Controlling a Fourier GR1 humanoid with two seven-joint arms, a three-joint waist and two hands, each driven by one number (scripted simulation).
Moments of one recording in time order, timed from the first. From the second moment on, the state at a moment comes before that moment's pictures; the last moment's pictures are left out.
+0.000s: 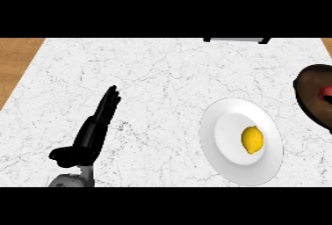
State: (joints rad) left arm -0.06 0.06 -0.17 -1.58 0.02 0.01 -0.11; right arm -0.74 -0.65 -0.68 -0.24 0.79 -0.56 0.07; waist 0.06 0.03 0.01
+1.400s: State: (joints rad) left arm -0.05 0.05 -0.13 -1.55 0.00 0.03 -0.11; right arm -0.49 -0.62 -0.98 -0.36 0.25 -0.10 -0.58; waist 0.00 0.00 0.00
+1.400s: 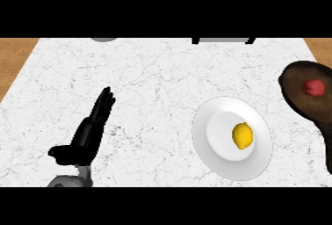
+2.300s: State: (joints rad) left arm -0.03 0.04 -0.11 -1.60 -0.01 0.01 -0.07; right arm -0.17 -0.40 -0.74 -0.89 0.11 -0.13 -0.42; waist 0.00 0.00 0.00
